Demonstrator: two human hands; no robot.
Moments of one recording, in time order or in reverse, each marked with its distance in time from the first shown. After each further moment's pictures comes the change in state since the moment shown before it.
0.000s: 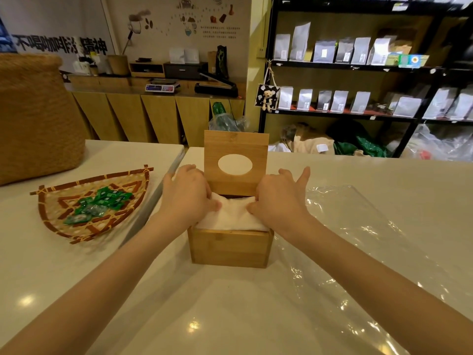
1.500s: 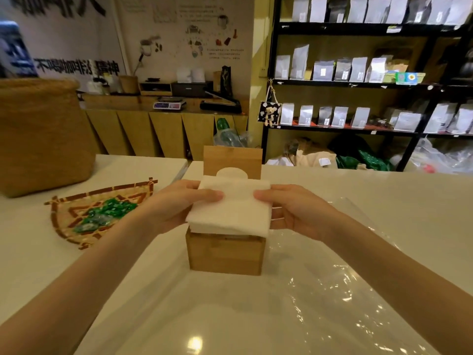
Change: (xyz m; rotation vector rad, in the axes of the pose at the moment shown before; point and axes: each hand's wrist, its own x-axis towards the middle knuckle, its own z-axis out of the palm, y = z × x) left_hand -0.024 -0.002 -0.044 -1.218 -0.507 -0.267; right_hand -0.011 0.045 -0.028 1.502 -0.539 0.129
